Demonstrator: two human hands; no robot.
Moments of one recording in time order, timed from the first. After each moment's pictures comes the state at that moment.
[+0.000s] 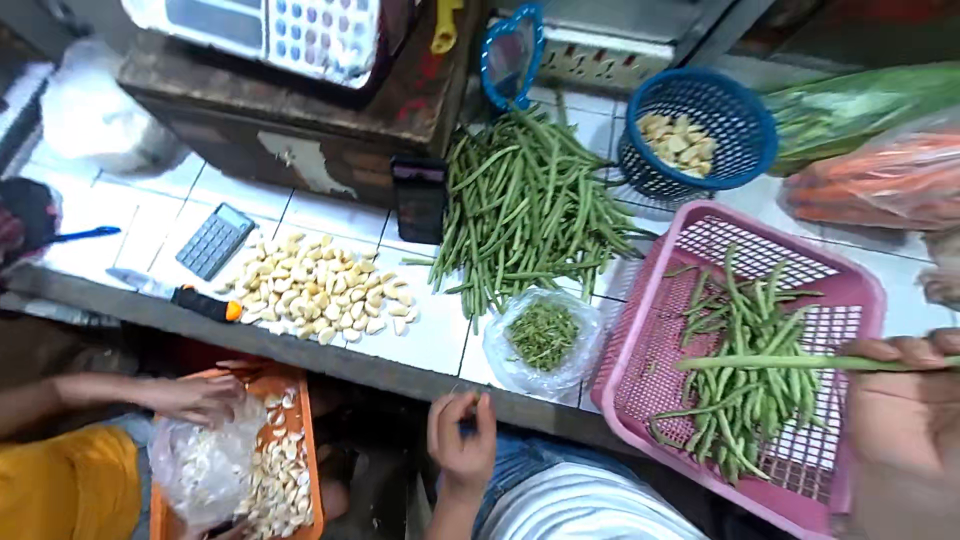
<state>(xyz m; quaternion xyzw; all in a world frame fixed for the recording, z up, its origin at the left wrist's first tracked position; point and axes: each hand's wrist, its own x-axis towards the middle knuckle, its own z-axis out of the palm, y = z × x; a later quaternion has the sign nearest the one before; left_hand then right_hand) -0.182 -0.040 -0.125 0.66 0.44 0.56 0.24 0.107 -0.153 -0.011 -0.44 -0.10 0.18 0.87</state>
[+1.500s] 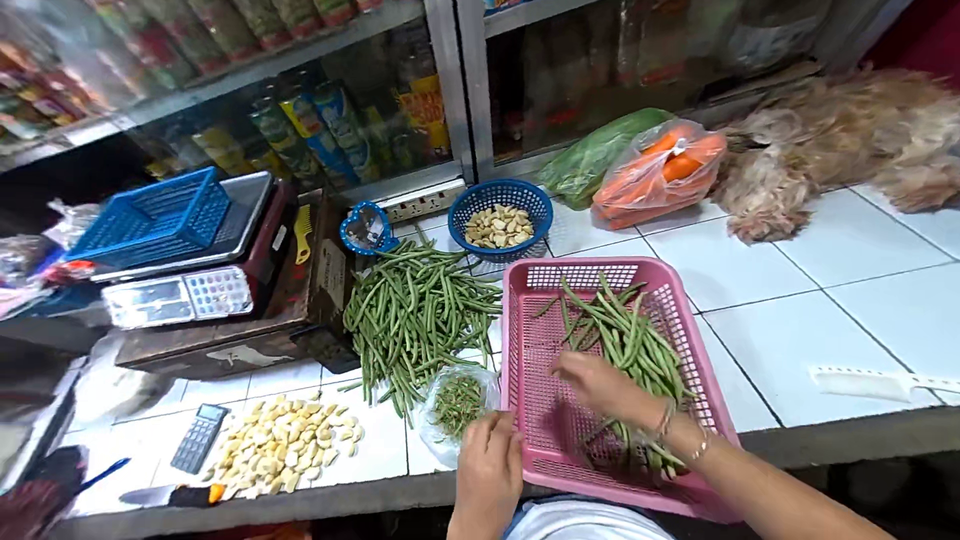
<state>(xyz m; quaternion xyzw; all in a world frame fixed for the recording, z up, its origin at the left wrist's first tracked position) -0.066 -0.074 -0.059 0.89 0.18 0.34 0.23 0.153 -0.170 -0.073 -0.75 -0.57 0.19 0.29</state>
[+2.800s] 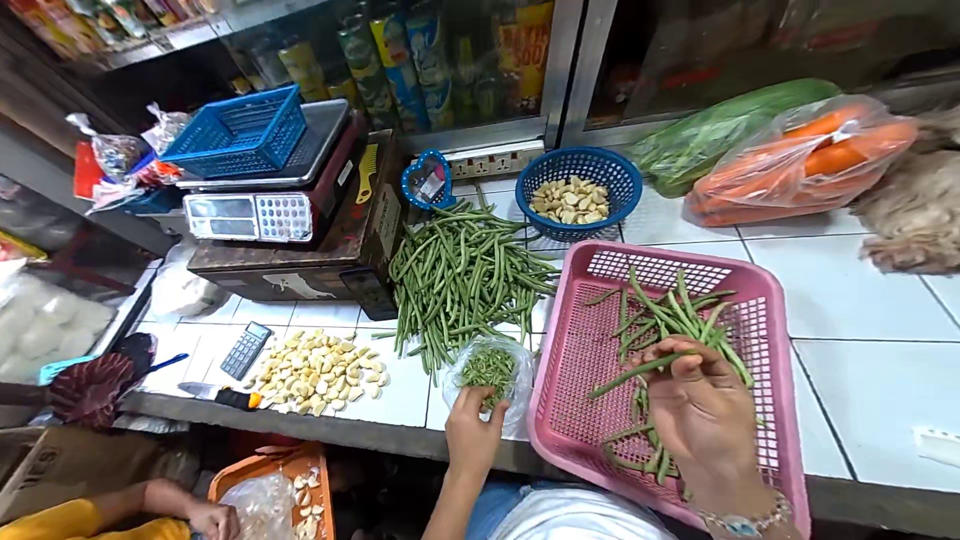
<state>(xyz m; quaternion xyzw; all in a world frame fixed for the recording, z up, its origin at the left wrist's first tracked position) -0.089 -0.057 -0.093 0.81 0.38 0.32 0.31 0.096 -0.167 -0.035 -0.43 -0.20 0.20 0.85</state>
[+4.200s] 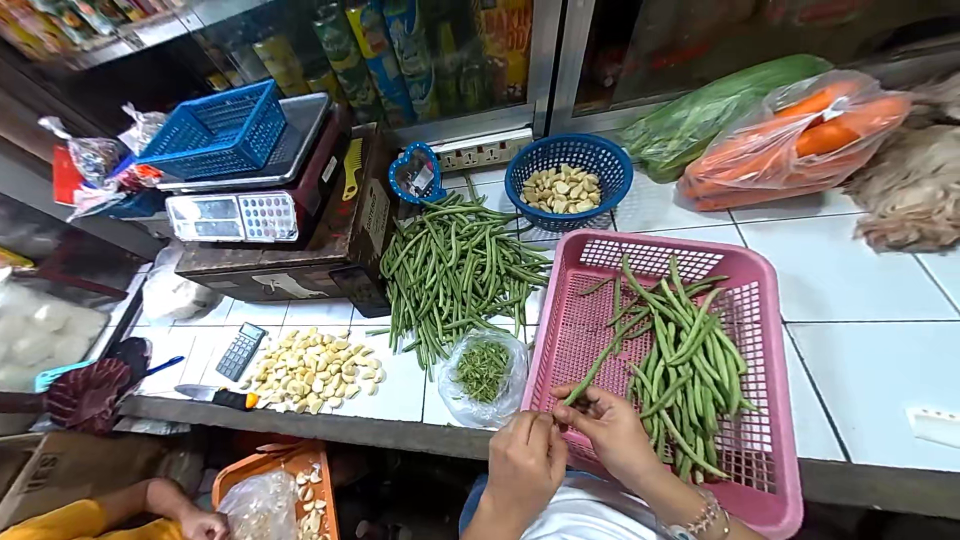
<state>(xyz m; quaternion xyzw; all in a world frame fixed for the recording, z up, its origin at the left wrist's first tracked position) -0.064 -0.102 -0.085 0.88 0.20 0.40 0.15 0.049 -0.171 -0.064 -0.61 -0.22 0.38 0.67</state>
